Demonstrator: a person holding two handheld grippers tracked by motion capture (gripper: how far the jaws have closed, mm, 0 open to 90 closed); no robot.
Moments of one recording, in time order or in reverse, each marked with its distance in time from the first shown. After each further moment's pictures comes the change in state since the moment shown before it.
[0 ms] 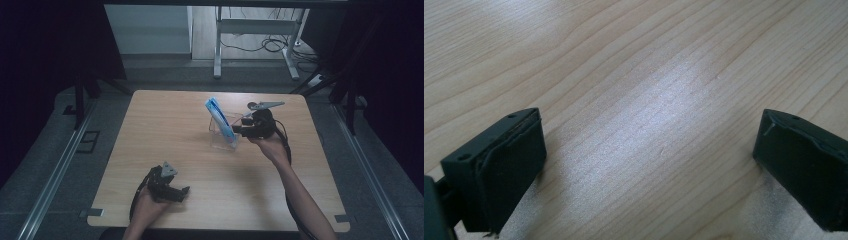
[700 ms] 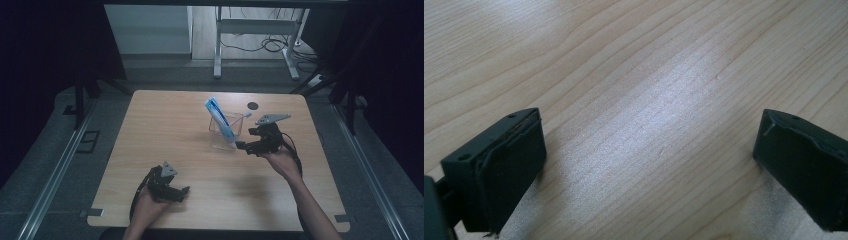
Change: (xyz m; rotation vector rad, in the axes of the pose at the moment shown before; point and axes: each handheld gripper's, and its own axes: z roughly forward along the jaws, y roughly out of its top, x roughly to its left) left arm 0.001 0.000 0.000 0.000 0.001 0.007; right arm 0.020 -0.028 -0.028 0.024 0.030 -0.084
